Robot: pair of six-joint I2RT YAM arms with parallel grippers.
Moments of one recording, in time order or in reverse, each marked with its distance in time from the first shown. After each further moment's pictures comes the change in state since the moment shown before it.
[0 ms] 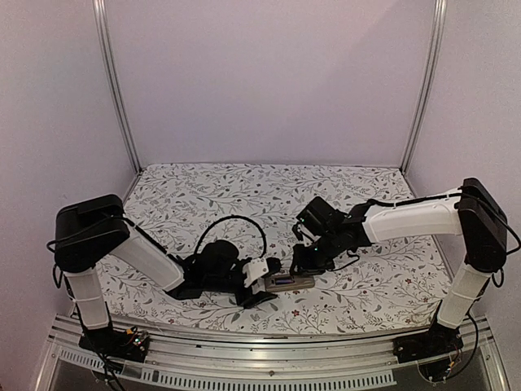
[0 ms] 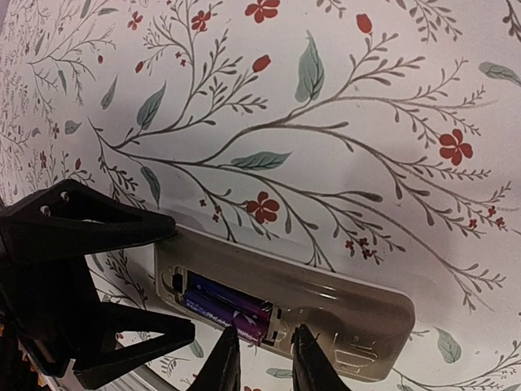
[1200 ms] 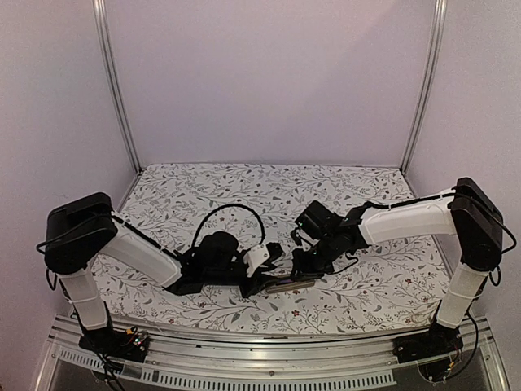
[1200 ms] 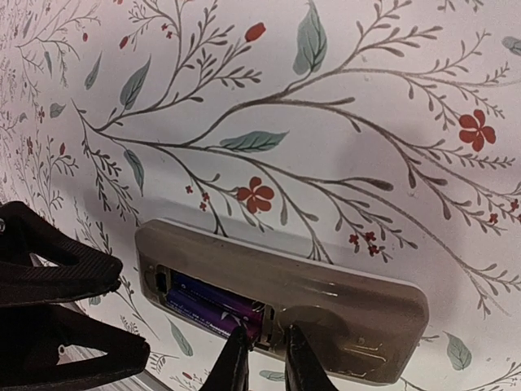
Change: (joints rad) left arm -0.006 -0.067 0.024 -0.011 -0.016 -0.124; right arm 0.002 0.033 -0.007 0.003 -0.031 -0.016
